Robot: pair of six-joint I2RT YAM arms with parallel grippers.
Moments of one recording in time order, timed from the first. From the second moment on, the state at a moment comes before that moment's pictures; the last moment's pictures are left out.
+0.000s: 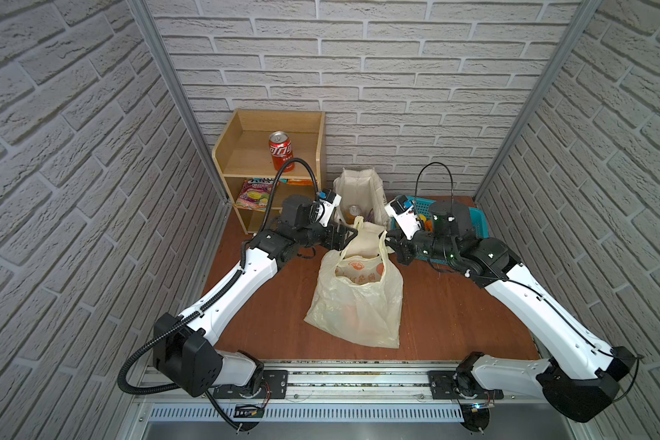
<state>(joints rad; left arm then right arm) -0.52 1.40 1.30 -0.40 0.43 -0.17 0.56 1.22 1.42 -0.74 -0.23 -0.01</state>
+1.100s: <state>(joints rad) -0.51 1.03 1.03 -0.27 0.23 -0.30 0.44 1.22 1.42 -0.73 -0.13 0.05</state>
